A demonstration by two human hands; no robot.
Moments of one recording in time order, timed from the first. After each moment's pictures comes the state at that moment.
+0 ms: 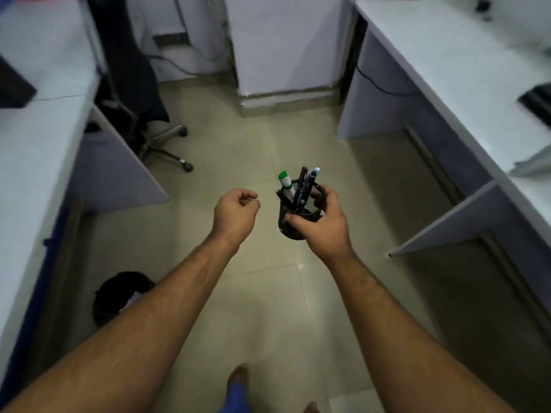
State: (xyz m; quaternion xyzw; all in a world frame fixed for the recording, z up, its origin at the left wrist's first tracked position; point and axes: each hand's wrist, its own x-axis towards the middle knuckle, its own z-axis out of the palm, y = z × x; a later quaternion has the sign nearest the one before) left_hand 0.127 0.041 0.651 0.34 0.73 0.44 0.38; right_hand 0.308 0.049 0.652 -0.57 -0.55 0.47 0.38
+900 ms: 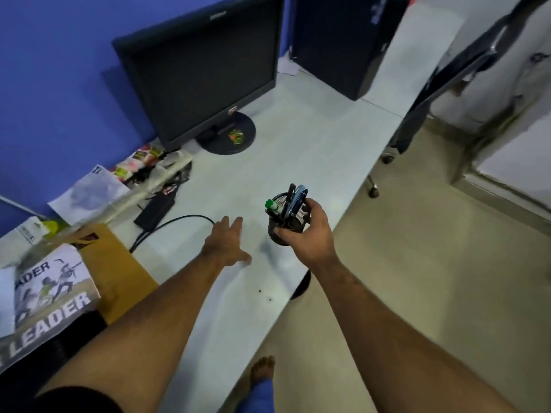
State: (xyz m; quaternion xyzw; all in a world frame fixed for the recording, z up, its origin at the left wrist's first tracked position) left_hand -0.426 -0.334 0.624 0.22 0.93 0.06 0.28; right_hand -0.292 -0.182 0.705 -0.32 -0.75 0.57 0.13
